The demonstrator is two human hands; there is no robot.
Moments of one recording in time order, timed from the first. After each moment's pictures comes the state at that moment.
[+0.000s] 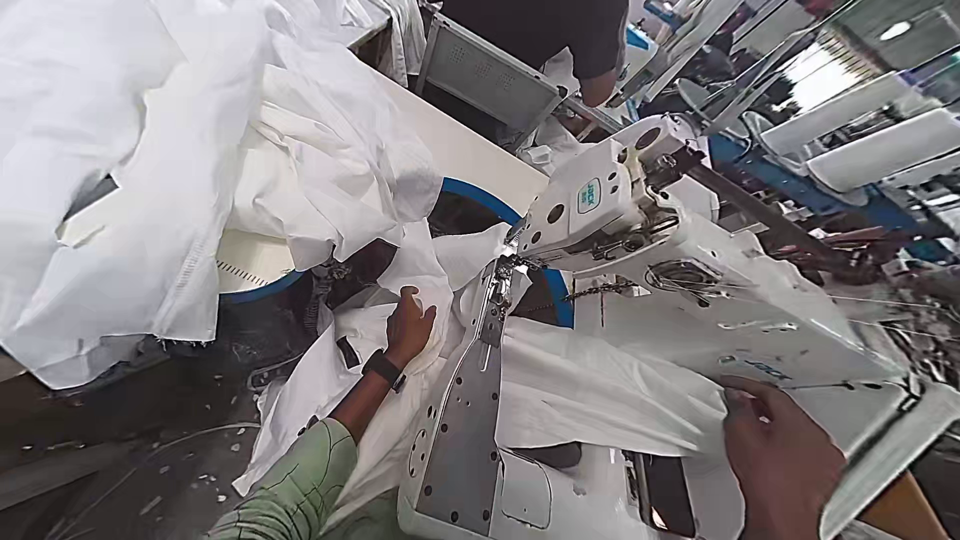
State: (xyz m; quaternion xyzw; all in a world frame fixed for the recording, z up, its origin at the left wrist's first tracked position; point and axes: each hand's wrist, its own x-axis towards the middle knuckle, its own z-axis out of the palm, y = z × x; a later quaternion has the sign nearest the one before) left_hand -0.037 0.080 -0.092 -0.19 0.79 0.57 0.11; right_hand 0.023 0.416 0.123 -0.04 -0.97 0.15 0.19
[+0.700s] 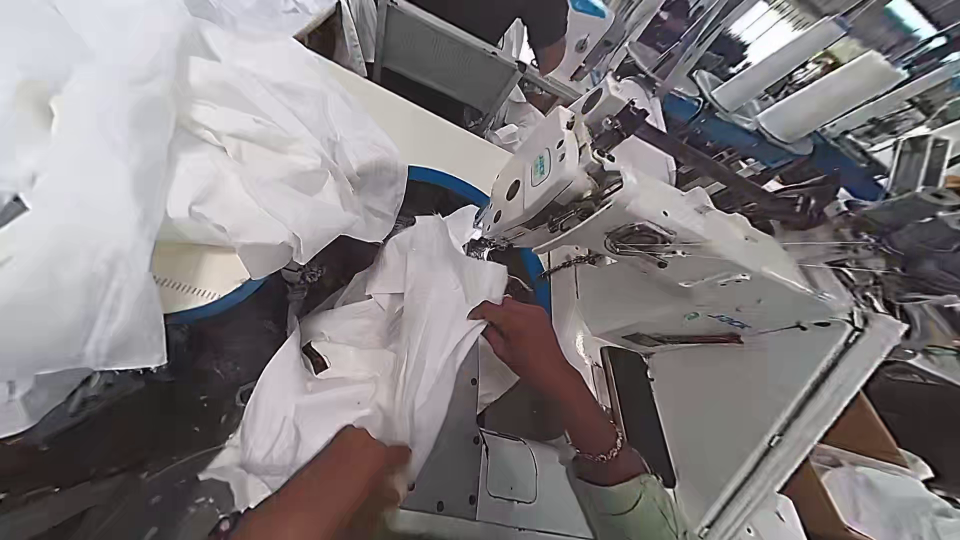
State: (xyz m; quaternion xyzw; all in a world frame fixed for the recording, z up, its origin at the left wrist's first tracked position) left_hand 0.119 0.020 0.026 0.26 0.84 0.45 0.14; right_hand -0.037 0.272 0.050 0.35 -0.92 0.14 0.08
